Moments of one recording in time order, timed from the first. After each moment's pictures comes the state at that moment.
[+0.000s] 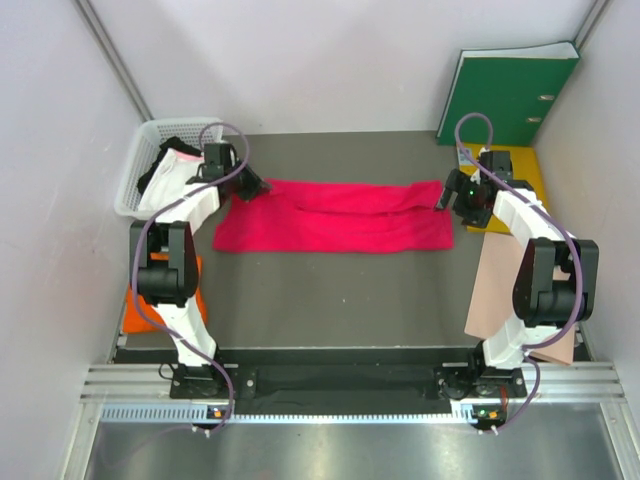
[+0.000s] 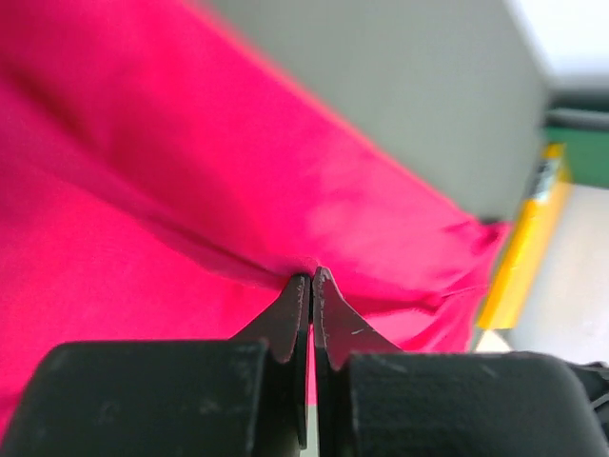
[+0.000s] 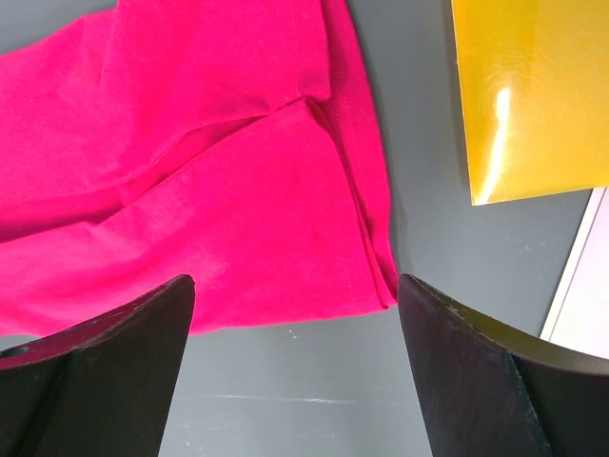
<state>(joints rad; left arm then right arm) -0.06 1.87 1.33 -0.19 0.32 -0.83 -0.03 1.66 1.22 -0.52 -0.16 0.39</state>
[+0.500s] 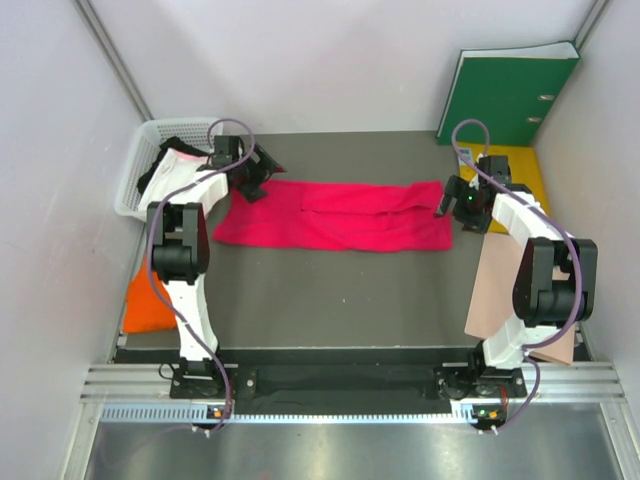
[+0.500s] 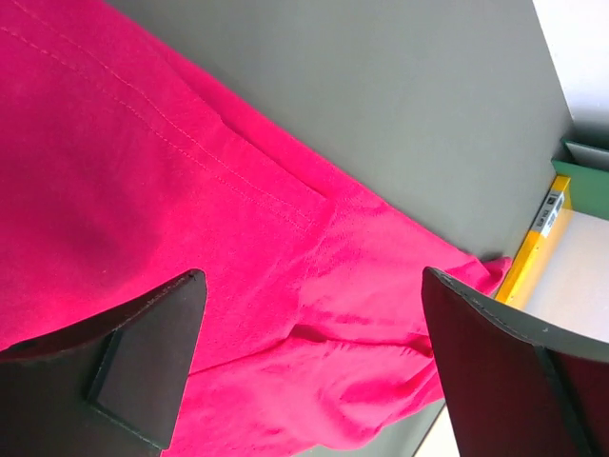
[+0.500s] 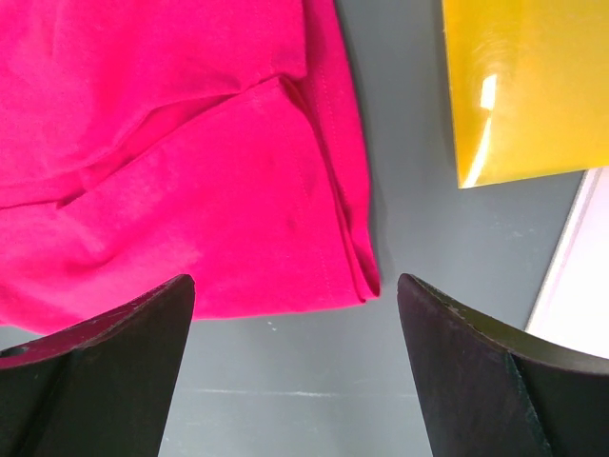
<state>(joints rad) -0.06 2.10 1.59 -0.24 0.33 -0.88 -0.03 1.66 1.18 -0.52 -0.15 0.37</state>
